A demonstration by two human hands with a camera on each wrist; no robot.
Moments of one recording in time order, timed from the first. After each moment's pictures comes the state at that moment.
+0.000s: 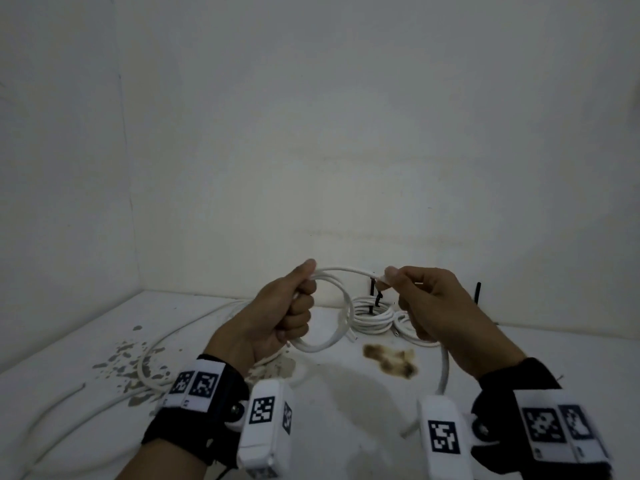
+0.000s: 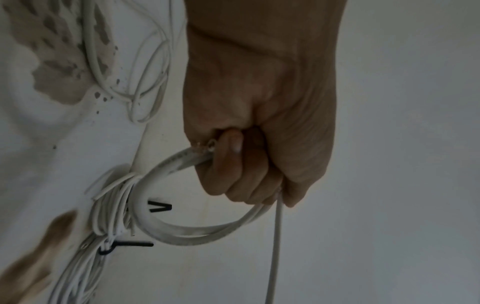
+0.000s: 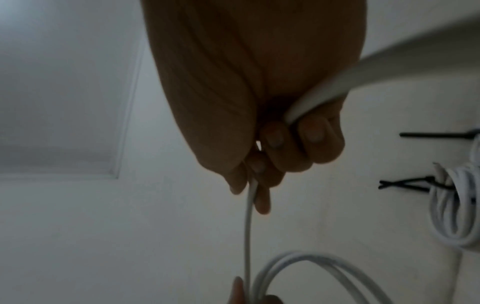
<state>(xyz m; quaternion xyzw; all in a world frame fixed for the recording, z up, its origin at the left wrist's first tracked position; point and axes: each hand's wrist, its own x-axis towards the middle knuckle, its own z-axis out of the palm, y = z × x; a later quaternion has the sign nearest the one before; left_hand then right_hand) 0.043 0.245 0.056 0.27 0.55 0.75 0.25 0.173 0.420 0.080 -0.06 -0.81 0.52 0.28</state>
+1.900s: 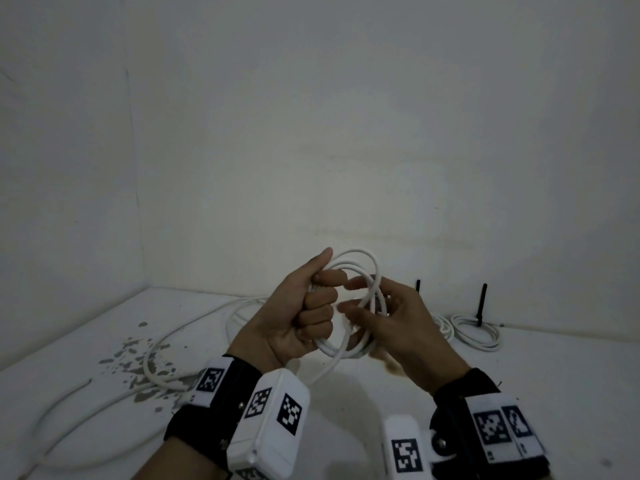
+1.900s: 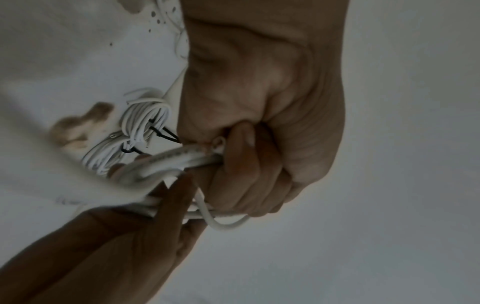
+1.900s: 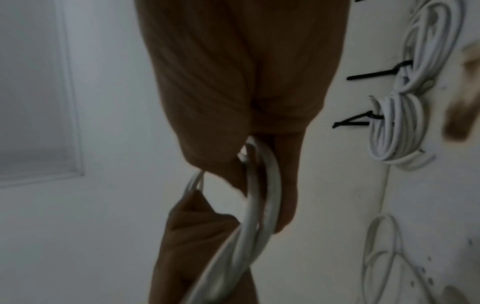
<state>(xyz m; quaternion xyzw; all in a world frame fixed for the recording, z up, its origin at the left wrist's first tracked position) 0.051 0.252 0.065 0.33 0.30 0.75 0.49 0.152 0.386 0.051 0.03 -0.75 0.62 0.25</state>
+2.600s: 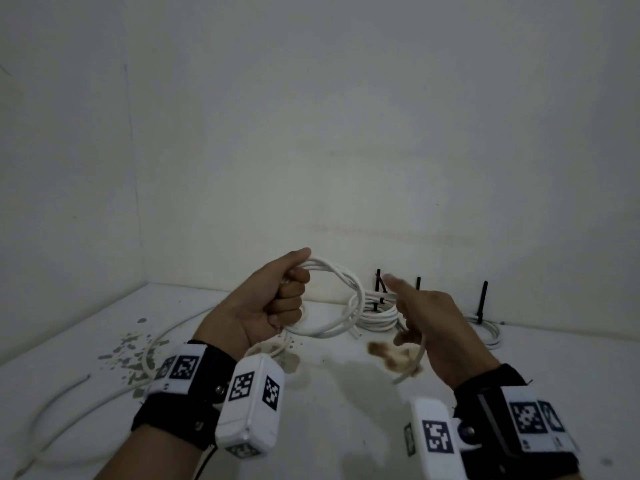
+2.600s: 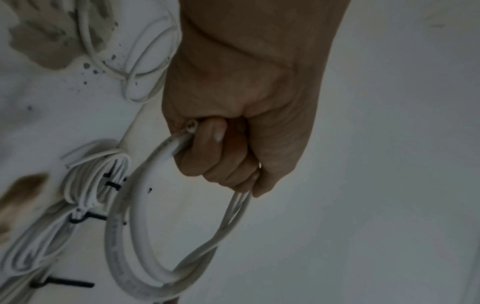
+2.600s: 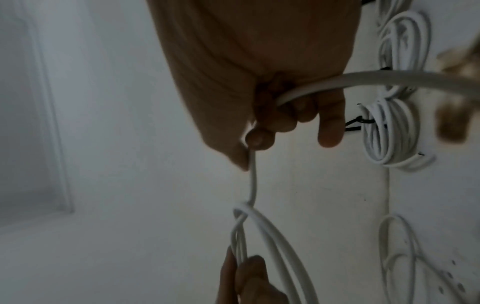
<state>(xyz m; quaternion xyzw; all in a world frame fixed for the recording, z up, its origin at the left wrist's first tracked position) 0.024 0.233 0.067 0.22 0.50 0.78 0.31 0.151 0.411 0.059 -0.19 -0.70 0.64 0.26</state>
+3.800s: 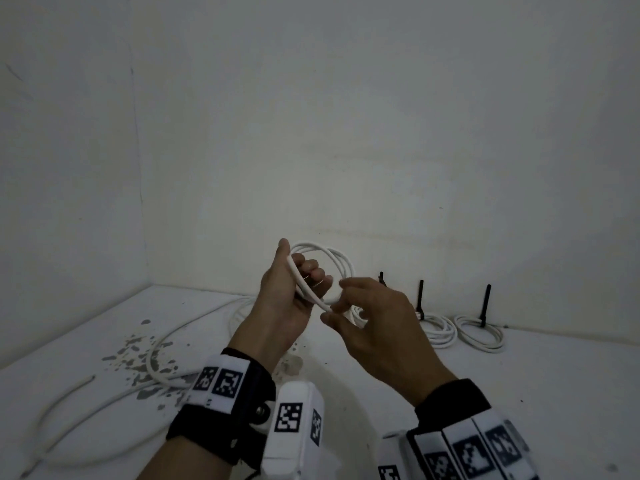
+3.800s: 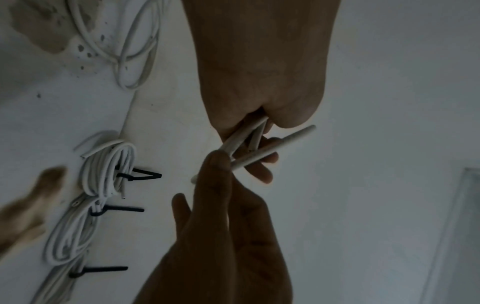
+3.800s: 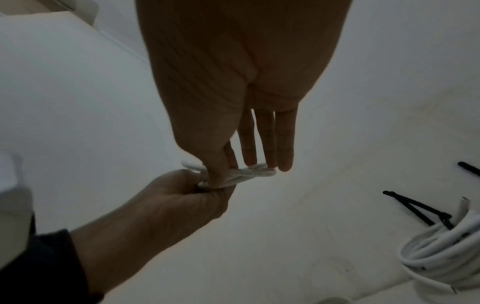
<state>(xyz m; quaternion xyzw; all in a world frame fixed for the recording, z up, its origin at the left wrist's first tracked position) 0.042 0.259 0.073 0.10 0.33 0.92 0.19 0.141 0.372 0.042 0.06 -0.89 0.23 0.39</state>
